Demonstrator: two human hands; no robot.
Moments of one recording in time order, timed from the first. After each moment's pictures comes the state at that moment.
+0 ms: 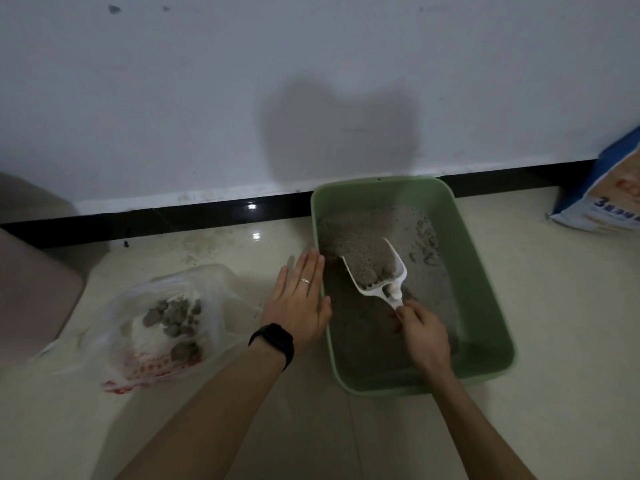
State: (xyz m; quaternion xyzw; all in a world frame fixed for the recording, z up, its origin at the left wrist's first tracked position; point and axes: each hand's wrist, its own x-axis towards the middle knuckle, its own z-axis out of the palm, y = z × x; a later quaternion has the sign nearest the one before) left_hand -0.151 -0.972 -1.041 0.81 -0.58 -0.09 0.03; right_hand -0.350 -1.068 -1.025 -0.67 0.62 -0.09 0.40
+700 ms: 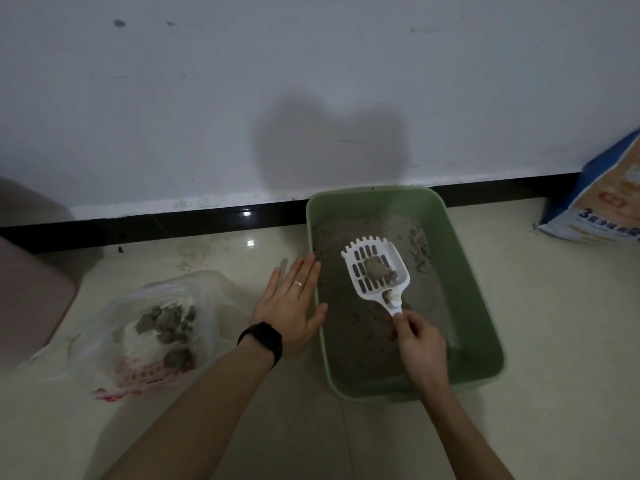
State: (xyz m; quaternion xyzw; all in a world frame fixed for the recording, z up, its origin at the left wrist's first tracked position) left_hand -0.136 -0.973 -1.043 0.79 -0.60 -0.11 0.02; right_hand -0.360 -1.060 -1.030 -0.66 0.62 -0.16 0.40
